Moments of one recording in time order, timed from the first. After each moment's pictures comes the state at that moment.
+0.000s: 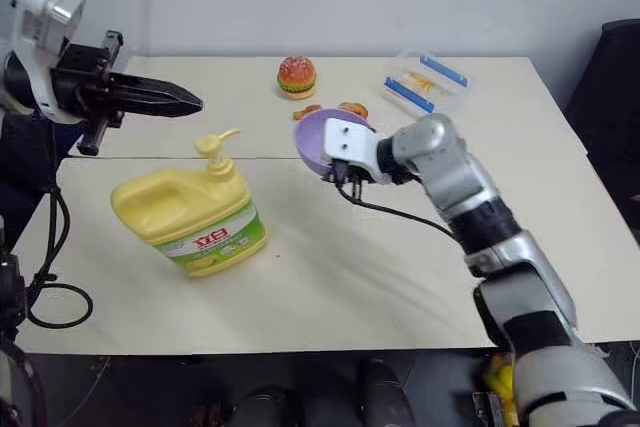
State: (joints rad) left arm -1.13 0.97 -0.04 0.33 -0.49 0.59 -1.50; right arm -1.12 -0.45 0.43 0.39 -0.06 0.28 1.14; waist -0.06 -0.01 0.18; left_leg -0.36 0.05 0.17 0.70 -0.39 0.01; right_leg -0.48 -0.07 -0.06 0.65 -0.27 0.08
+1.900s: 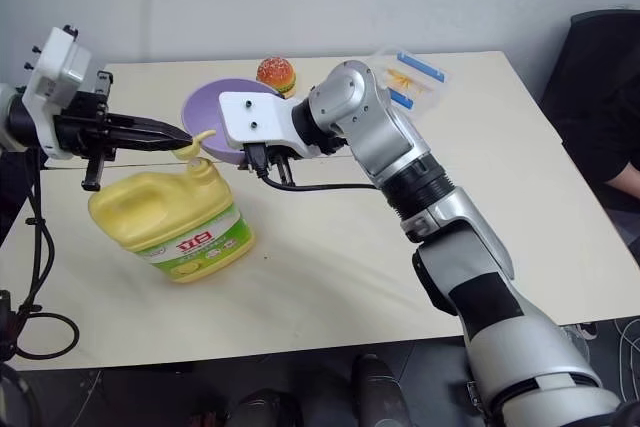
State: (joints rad) left arm -0.90 1.02 0.04 0.22 -0.44 0.49 -1.46; right arm -1.33 -0.24 0.43 0.48 -0.09 0.15 1.28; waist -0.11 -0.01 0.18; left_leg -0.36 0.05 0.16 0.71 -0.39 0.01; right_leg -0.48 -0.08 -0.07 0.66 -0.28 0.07
